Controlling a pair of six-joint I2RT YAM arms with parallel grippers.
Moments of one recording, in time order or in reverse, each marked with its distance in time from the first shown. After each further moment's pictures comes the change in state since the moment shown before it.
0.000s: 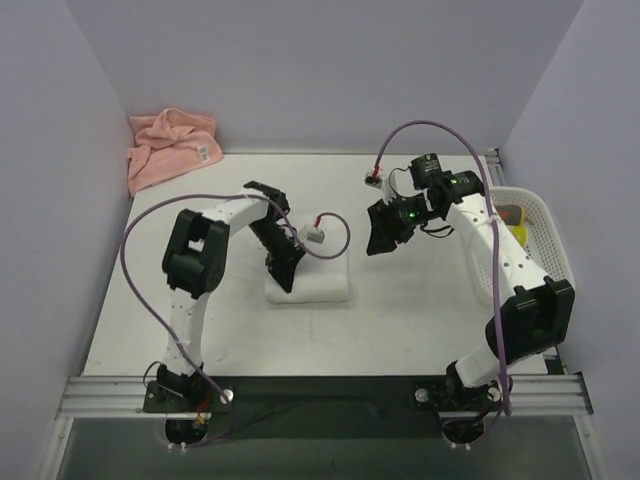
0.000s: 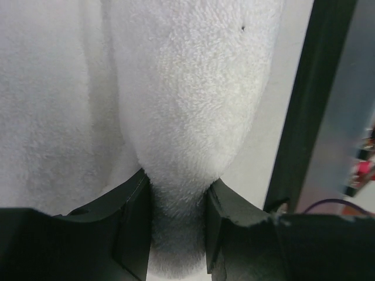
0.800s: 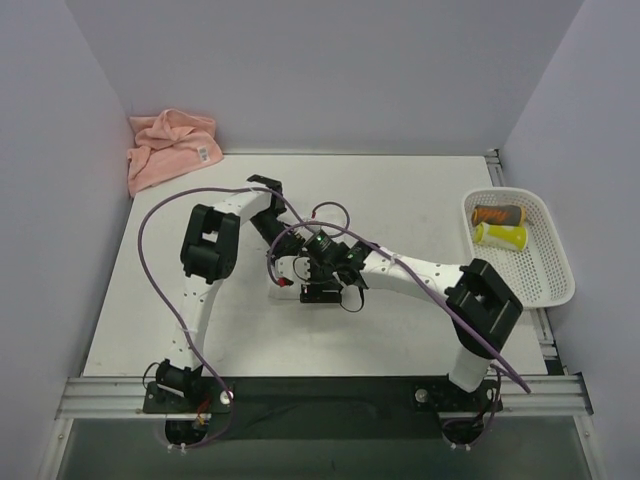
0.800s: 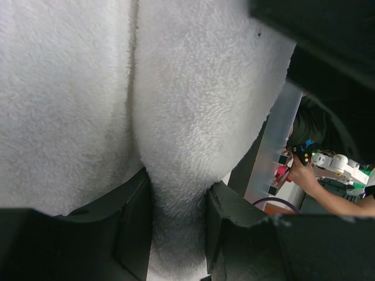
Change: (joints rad) left arm 0.069 0.348 0.389 -0.348 0.121 -0.056; right arm 0.601 0.070 -0.390 0.578 0.689 -0.407
